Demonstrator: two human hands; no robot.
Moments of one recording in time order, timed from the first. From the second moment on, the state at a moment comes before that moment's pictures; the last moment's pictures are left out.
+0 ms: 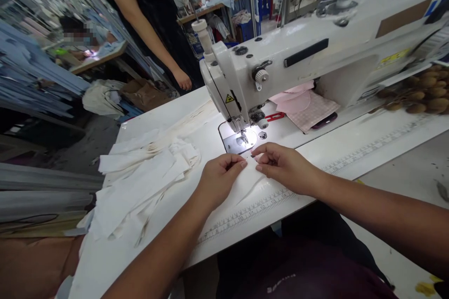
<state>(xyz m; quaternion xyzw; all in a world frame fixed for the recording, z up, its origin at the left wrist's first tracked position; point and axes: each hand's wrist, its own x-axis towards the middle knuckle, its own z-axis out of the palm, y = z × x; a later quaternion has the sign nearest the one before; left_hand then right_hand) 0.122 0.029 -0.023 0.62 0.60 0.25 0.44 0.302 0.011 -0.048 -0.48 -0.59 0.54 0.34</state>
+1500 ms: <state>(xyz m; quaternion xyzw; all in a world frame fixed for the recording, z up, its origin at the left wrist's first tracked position) 0.123 0.113 -0.037 0.69 0.64 0.14 0.32 0.312 0.073 -0.047 -0.41 -0.91 0.07 0.08</state>
